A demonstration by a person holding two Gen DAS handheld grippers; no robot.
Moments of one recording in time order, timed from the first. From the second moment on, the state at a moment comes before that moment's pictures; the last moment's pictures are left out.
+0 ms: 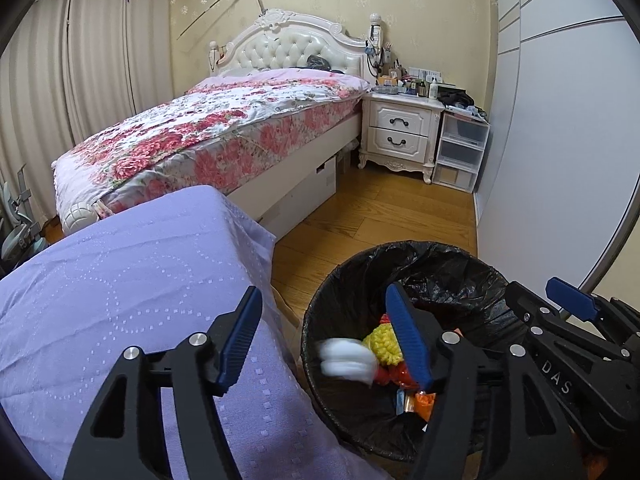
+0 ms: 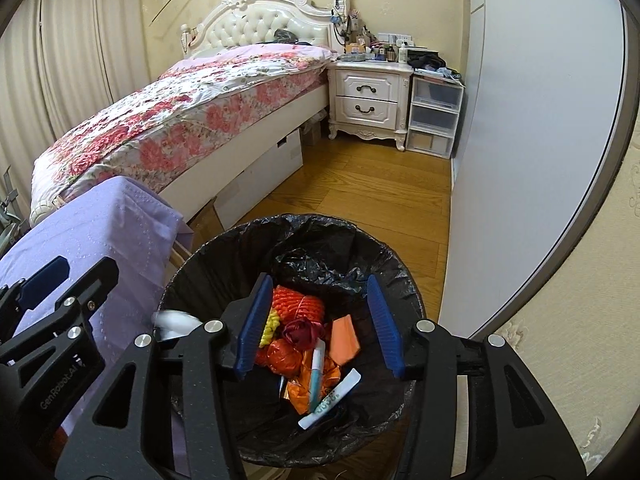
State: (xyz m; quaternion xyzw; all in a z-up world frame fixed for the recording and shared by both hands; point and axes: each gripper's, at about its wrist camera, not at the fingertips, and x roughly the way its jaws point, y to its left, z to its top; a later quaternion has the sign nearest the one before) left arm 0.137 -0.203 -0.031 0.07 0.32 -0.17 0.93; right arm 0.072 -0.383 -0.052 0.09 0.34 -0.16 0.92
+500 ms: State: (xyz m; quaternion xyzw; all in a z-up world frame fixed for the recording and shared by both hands) left arm 0.105 -0.173 -0.022 0.07 0.31 -0.16 0.93; right arm 0.051 -0.357 -0.047 0.08 0.34 -0.16 0.92
